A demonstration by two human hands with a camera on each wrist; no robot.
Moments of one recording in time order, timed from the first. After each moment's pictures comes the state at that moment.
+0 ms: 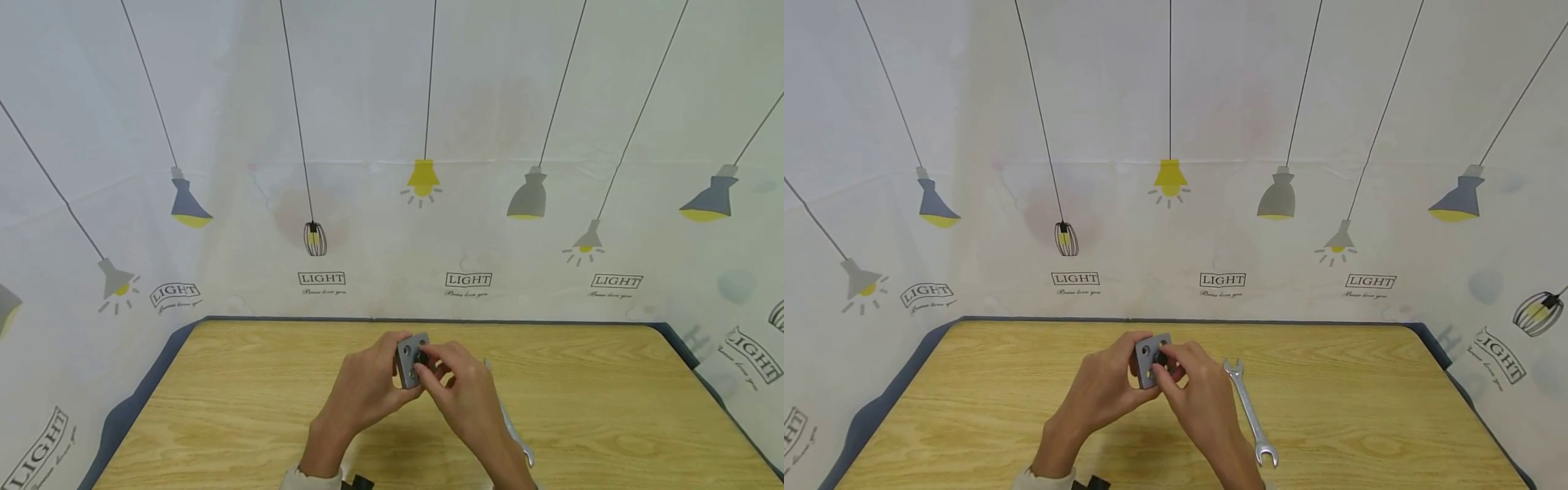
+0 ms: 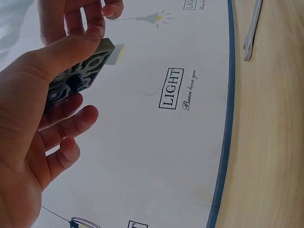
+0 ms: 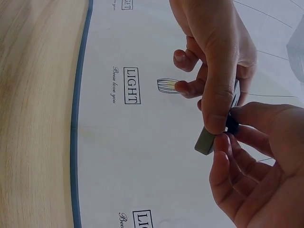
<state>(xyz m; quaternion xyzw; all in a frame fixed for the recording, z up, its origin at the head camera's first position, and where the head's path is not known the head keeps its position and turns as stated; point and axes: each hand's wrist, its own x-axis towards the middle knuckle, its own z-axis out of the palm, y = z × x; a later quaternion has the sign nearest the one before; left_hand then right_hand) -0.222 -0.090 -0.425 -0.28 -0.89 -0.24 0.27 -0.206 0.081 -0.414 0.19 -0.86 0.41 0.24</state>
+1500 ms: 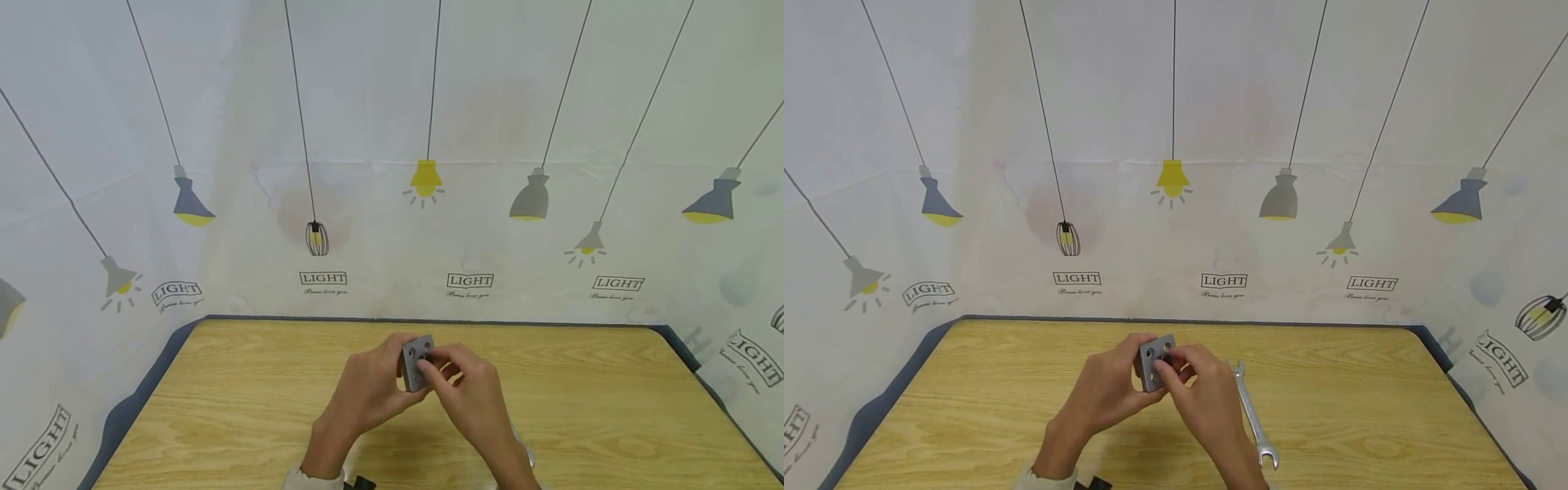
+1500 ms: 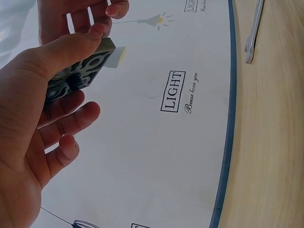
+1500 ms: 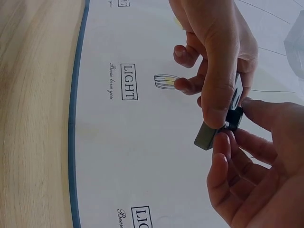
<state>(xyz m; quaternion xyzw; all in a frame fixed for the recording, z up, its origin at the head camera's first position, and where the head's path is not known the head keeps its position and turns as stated) -0.219 -0.089 -0.422 -0.30 -0.88 -0.26 0.26 -0.206 0.084 -0.414 0.16 -0.85 0.46 0.21</state>
